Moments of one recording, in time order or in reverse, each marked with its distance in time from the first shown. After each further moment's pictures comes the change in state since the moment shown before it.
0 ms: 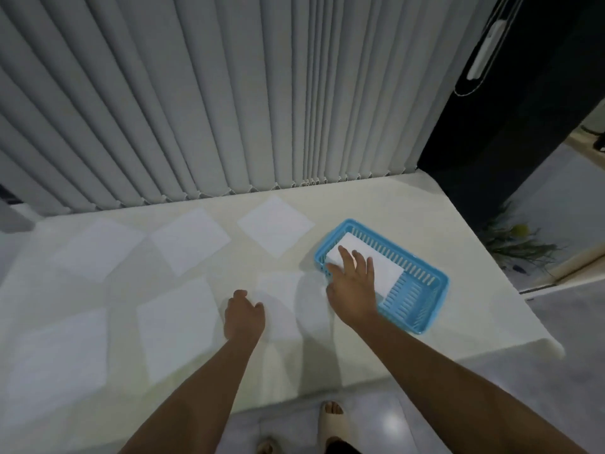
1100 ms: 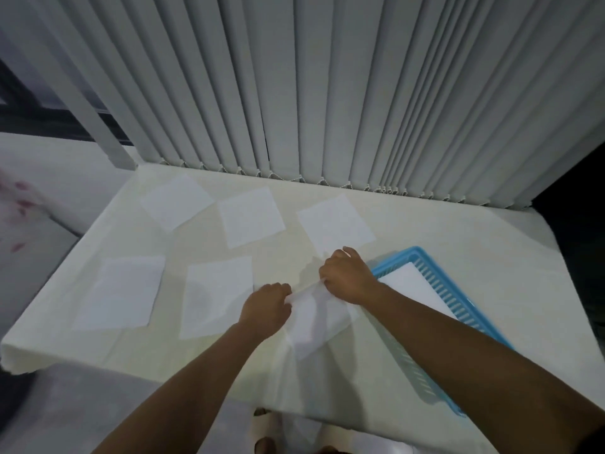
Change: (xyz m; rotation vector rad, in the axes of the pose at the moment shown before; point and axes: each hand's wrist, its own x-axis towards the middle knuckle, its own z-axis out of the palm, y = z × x) left_hand 0.004 0.005 -0.033 0.477 -0.071 0.327; right_hand 0.119 -0.050 0.024 -0.182 -0.283 -0.802
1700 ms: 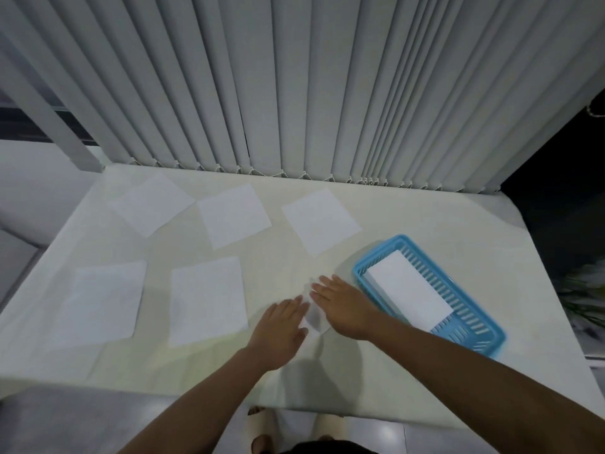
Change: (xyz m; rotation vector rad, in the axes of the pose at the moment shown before) left_hand -0.027 0.006 0.046 0.147 -0.163 0.270; right_hand -0.061 -0.032 0.032 -0.055 -0.100 -0.051
